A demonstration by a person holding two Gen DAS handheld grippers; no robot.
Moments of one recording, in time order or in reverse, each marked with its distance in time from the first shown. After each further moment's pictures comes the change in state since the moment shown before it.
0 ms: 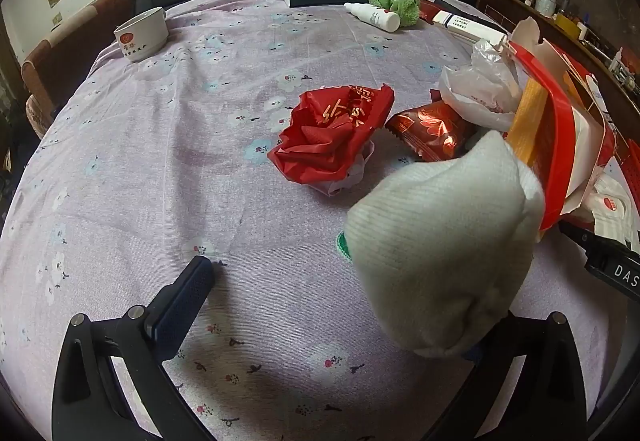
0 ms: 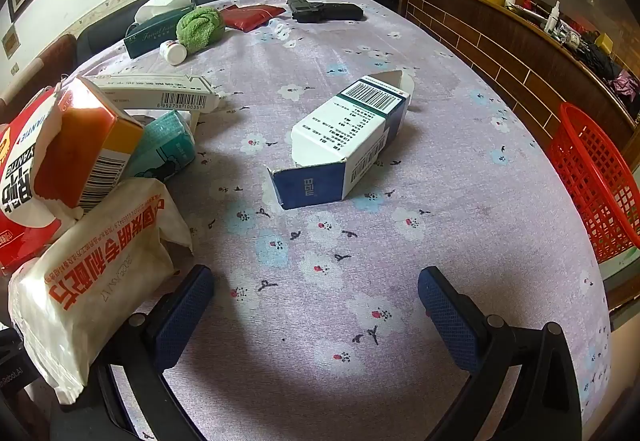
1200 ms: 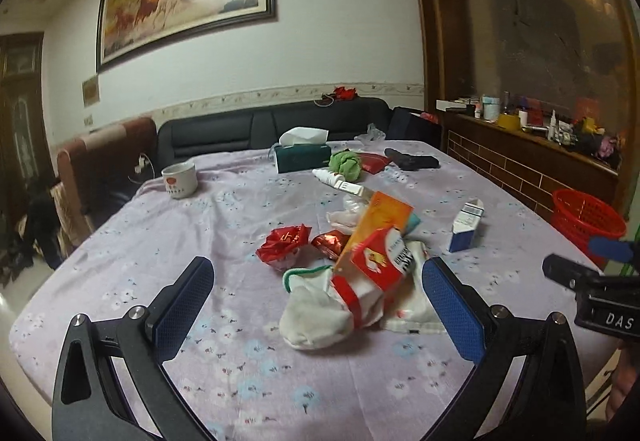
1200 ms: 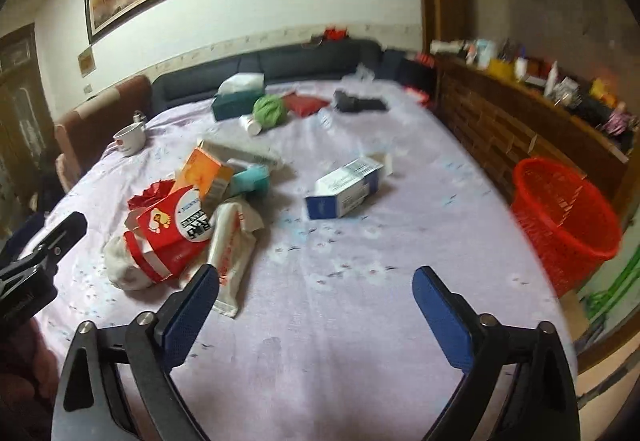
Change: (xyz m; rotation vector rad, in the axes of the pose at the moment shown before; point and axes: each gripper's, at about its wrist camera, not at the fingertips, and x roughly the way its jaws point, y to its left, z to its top) left arm -0.160 -0.055 -0.087 0.055 -0.605 0.021; right arm -0.138 -0.047 -0.072 -0.107 -0.337 0.166
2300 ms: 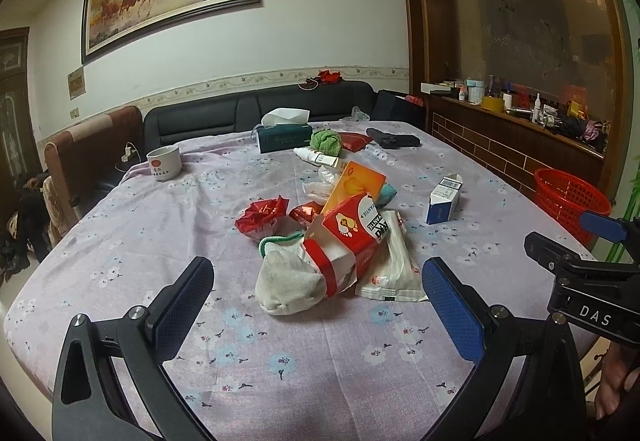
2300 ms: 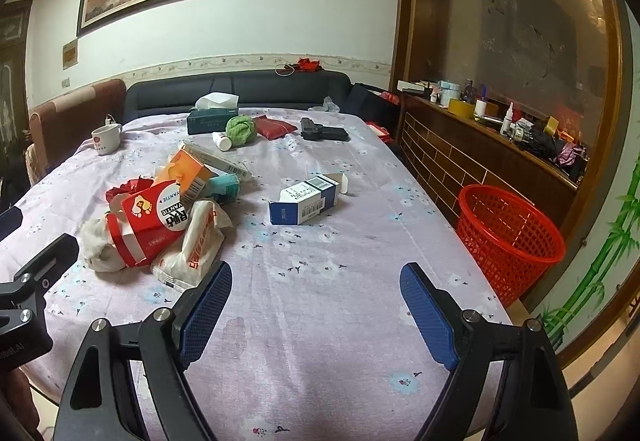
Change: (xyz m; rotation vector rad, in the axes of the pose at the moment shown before) left arm -0.008 -0.010 -0.012 0.003 0.070 -0.049; right arm -0.030 0.008 -0.024 -0.065 -0.095 -0.151
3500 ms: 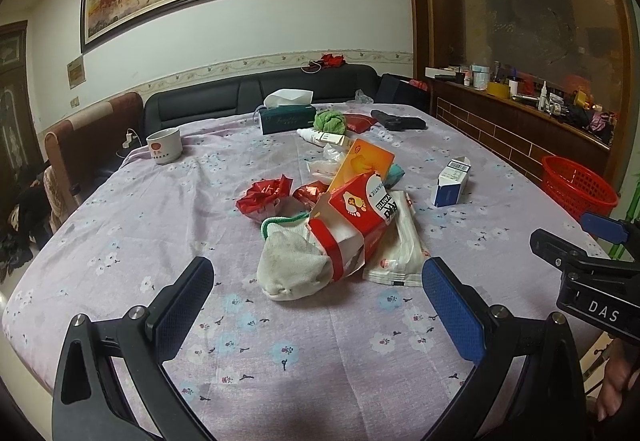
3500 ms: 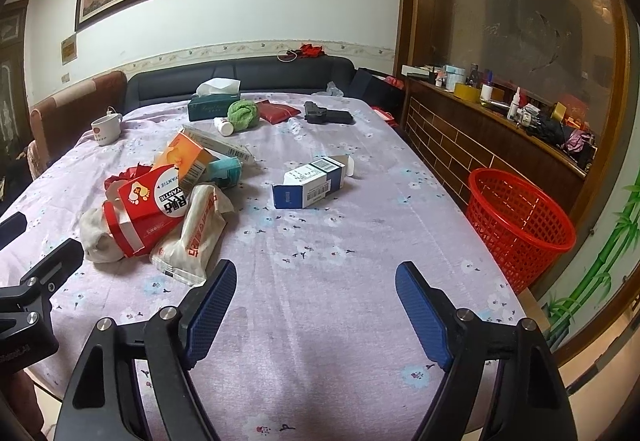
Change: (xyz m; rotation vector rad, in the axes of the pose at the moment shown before) left arm 0.014 0.006 -0.007 -0.002 0.062 0.010; right arm 0.012 0.001 -0.004 0.011 0.055 0.020
